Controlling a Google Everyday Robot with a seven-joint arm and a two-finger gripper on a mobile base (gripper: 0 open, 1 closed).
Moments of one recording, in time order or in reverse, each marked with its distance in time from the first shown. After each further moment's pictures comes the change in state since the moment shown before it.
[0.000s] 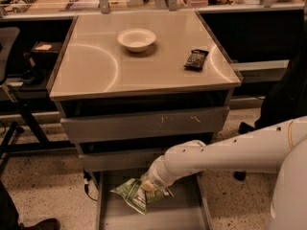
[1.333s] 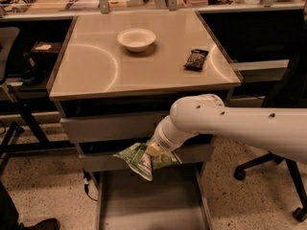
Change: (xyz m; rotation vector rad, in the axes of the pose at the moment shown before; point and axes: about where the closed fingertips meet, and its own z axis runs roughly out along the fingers) arm -0.067 -0.054 -0.129 0.100 0.009 -0.026
